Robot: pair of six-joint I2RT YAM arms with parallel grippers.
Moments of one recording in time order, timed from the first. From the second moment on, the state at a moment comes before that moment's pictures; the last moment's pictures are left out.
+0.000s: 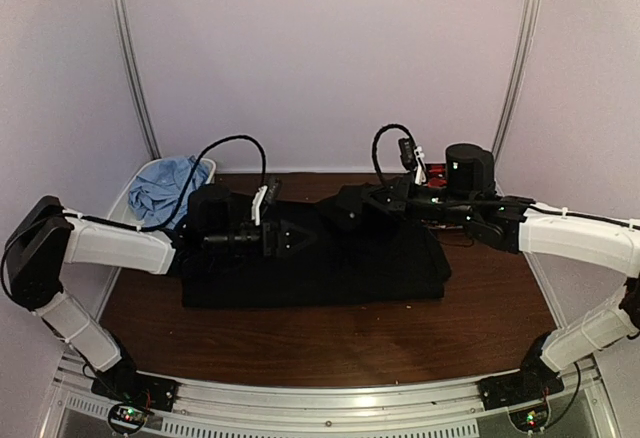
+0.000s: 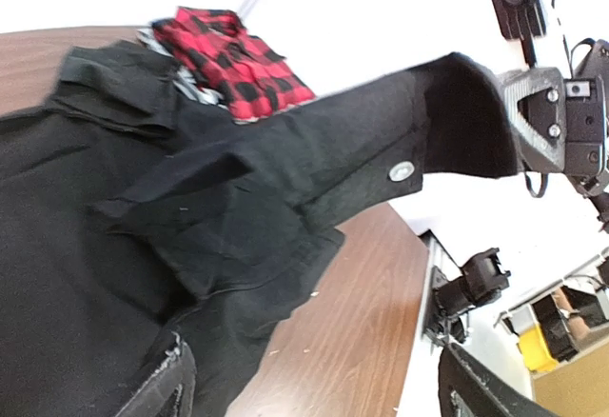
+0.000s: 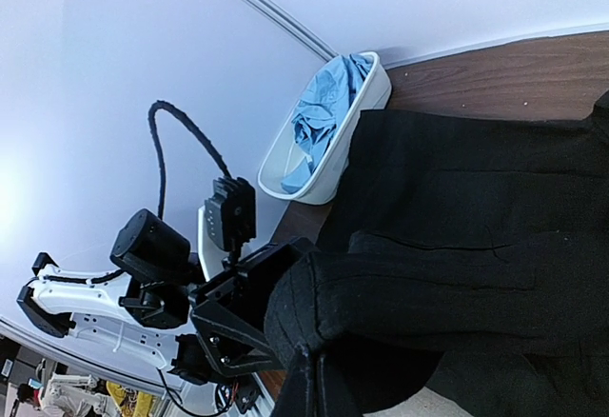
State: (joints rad) left arm -0.72 1.53 0.76 0.52 0.53 -0.57; right arm 0.72 1.33 0.96 0.15 -0.33 0.81
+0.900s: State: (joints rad) left arm -0.76 1.97 0.99 1.08 0.68 -0.85; right arm 0.74 1.33 0.94 0.18 -0.34 0.81
